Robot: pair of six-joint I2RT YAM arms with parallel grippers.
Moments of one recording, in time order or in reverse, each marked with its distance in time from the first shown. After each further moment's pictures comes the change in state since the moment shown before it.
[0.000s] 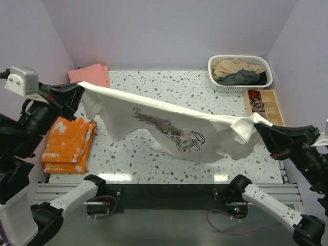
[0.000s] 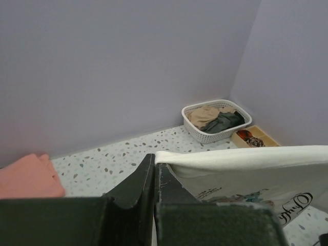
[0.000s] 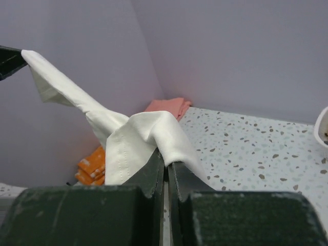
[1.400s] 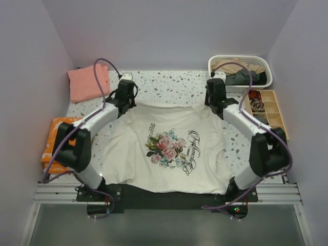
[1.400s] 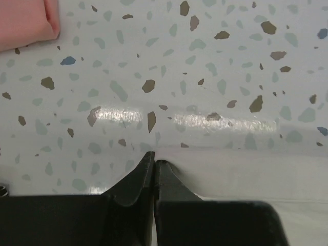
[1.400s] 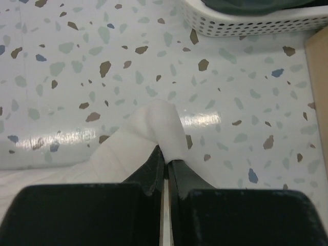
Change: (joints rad) left arm 0.019 0.680 -0.767 0.618 -0.378 -0.169; right arm -0.385 1.069 -0.341 0.559 0.251 -0.055
